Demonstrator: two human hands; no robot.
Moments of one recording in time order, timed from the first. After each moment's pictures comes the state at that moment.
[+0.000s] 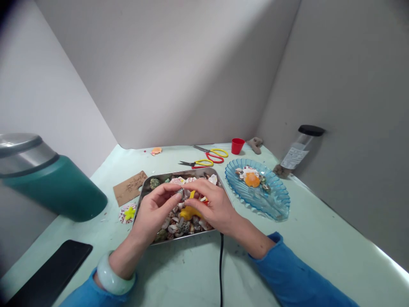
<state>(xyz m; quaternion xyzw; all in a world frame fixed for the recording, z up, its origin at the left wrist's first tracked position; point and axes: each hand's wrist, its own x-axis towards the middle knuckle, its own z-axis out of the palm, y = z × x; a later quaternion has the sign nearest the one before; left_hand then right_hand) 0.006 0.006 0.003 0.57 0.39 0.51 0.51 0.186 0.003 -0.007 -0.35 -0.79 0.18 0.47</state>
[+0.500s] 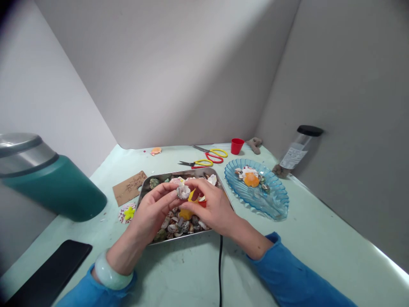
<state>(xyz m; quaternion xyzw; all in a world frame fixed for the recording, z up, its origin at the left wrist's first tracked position) 0.004 0.007 0.001 0.46 0.32 0.50 0.66 0.181 -0.003 -0.005 -0.40 -0.76 0.21 0.46</state>
